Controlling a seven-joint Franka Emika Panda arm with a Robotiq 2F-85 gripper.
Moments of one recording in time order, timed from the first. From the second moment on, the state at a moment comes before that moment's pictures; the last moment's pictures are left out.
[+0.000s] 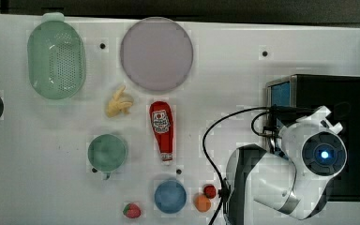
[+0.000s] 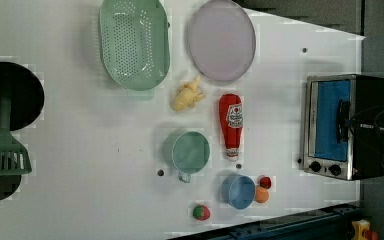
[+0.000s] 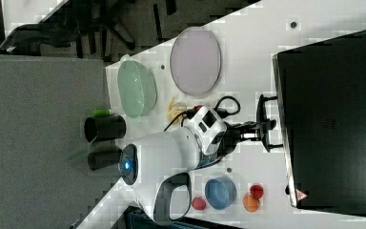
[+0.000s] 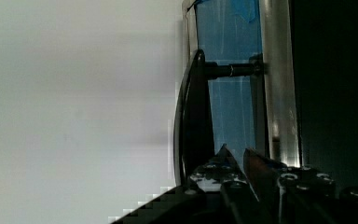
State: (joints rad) arm -0.05 0.09 -0.44 -2.33 -0.17 1.00 -1.06
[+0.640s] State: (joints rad) arm -0.03 0.09 -0.39 -2.34 -0.41 0.99 -0.88
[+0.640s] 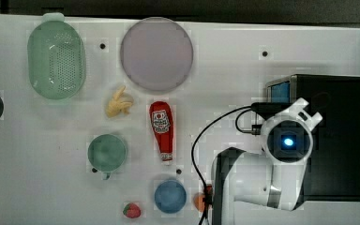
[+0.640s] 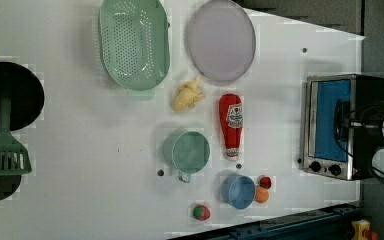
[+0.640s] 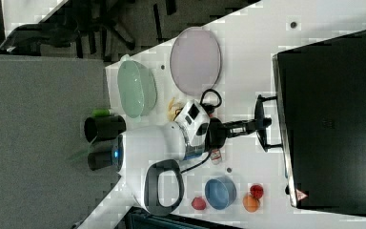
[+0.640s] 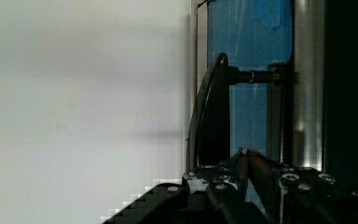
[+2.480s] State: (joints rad) arm 0.15 0.35 -0.17 -2.26 -0.48 0.85 -0.01
